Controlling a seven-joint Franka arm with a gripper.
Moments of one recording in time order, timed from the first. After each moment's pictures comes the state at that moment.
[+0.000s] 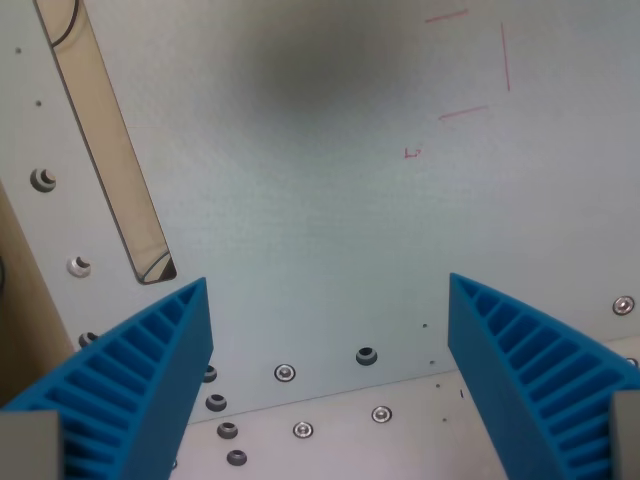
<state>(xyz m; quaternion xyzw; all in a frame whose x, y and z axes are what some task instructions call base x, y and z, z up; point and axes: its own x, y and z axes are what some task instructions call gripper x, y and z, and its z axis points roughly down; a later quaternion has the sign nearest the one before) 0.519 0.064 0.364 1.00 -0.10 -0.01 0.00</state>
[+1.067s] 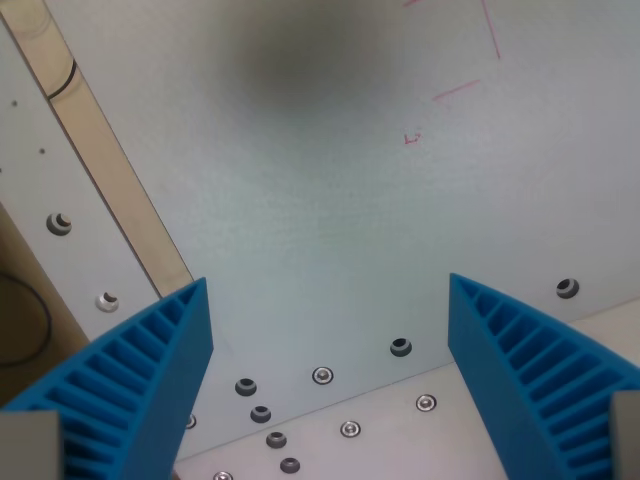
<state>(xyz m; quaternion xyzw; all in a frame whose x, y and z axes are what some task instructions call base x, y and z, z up) 0.519 0.064 0.364 0.98 -0.18 -0.01 0.00</state>
